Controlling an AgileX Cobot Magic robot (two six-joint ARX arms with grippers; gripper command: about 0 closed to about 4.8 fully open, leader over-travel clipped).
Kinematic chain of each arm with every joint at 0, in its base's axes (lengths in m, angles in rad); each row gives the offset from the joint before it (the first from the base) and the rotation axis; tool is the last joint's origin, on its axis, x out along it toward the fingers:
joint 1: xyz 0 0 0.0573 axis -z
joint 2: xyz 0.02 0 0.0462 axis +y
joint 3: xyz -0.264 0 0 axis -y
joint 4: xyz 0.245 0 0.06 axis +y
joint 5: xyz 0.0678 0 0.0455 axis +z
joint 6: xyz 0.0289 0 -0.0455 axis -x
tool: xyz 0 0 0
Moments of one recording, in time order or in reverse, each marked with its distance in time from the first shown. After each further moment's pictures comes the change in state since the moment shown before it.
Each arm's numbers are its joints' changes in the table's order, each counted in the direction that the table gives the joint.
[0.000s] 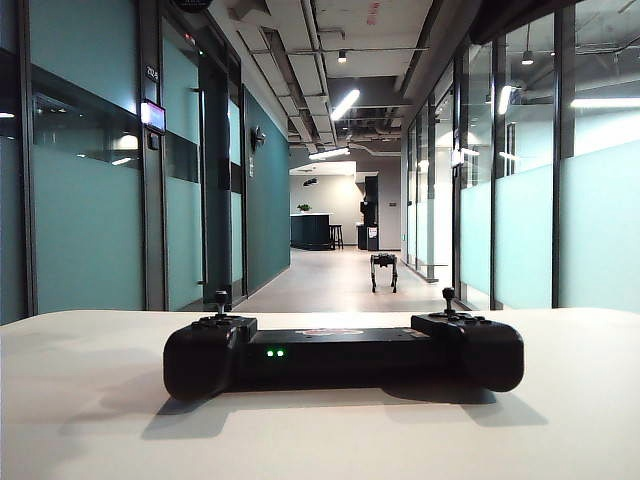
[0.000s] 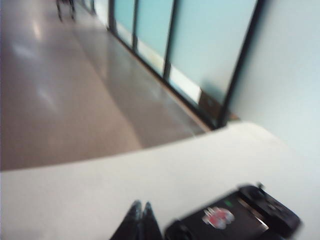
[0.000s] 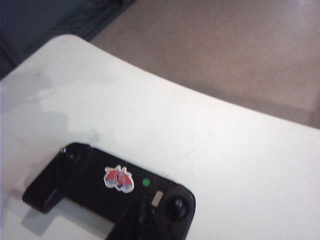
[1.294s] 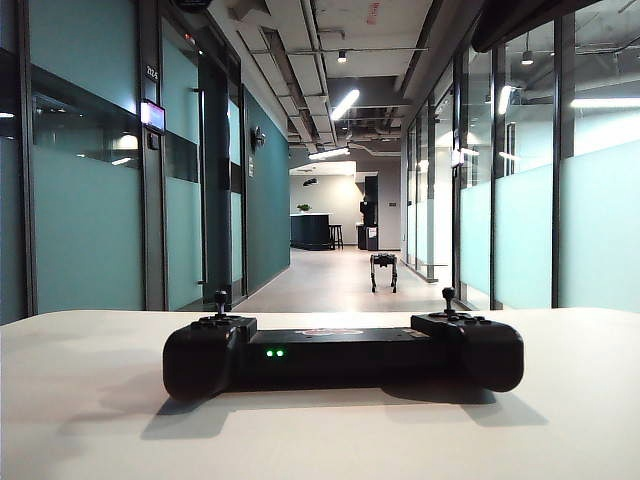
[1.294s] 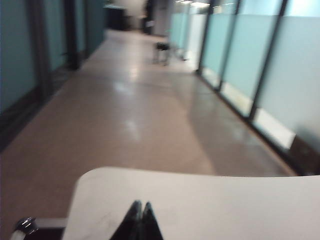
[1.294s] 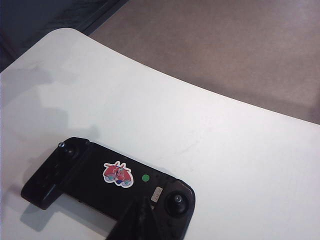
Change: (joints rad) left arm -0.364 -0.210 -0.283 -0.192 0.000 -0.004; right arm 0.000 0.004 0.000 0.011 0.003 0.000
